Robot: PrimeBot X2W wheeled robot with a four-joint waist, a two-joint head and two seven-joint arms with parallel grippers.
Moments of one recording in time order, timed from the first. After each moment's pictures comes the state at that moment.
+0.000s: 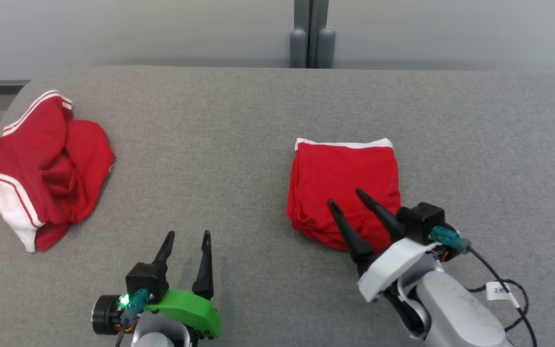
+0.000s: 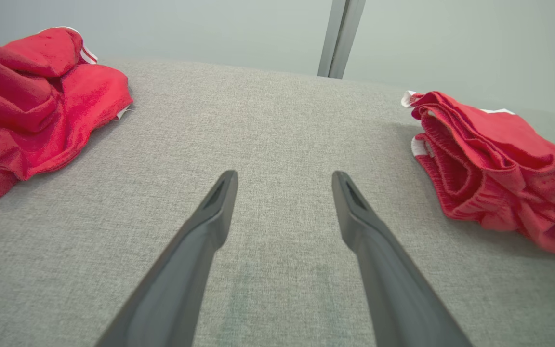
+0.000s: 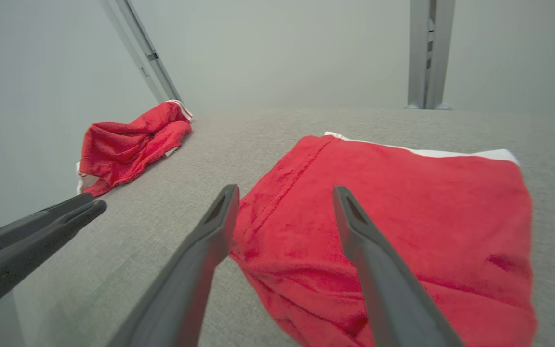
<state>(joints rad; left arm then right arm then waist) -0.16 0.05 -0.30 0.45 -0.30 0.00 -0.26 -0.39 -0.05 0.43 0.51 0.41 0.13 -0.26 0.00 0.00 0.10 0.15</state>
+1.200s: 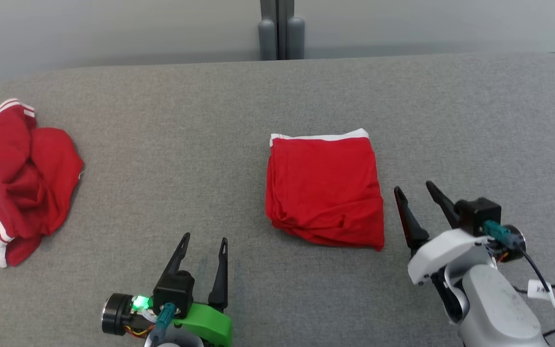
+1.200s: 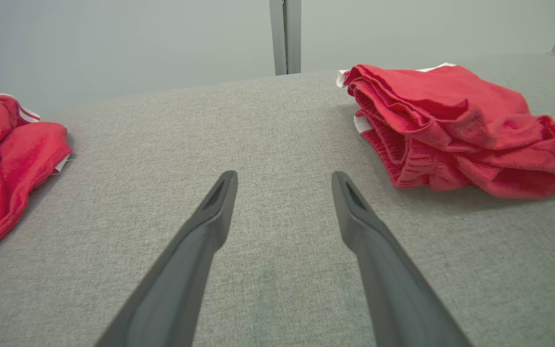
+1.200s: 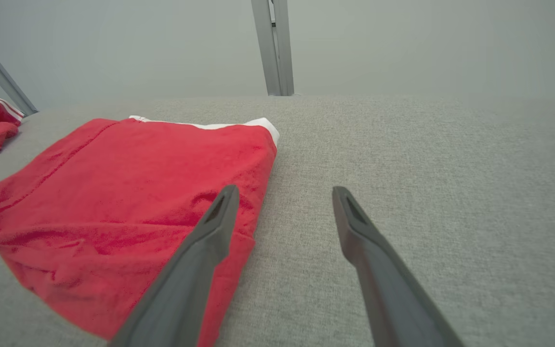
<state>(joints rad) -0.09 0.05 -0.33 0.35 -0.10 0.04 -0.26 -0.34 -0.05 0.09 0.57 0.19 0.13 -0.26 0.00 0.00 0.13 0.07</state>
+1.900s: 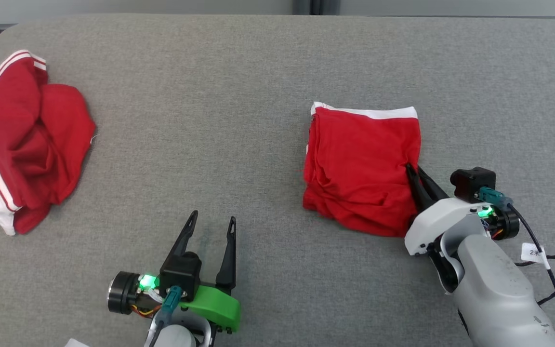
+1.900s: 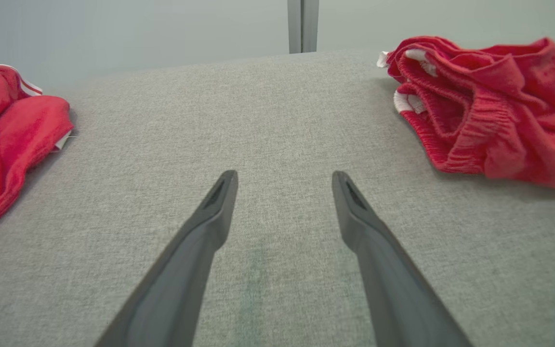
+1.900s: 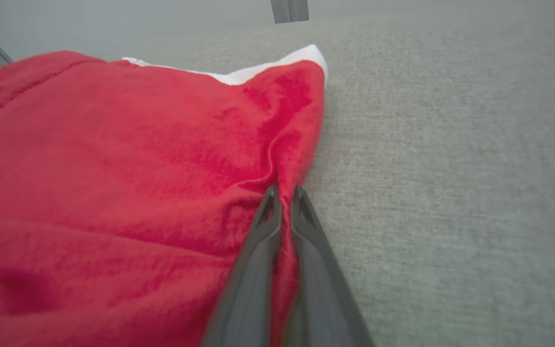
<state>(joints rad) -0.16 0.05 -0.38 0.33 -0.13 0.06 -0.26 -0.57 -0.04 0.09 0.86 0.23 0.13 -0.27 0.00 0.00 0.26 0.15</state>
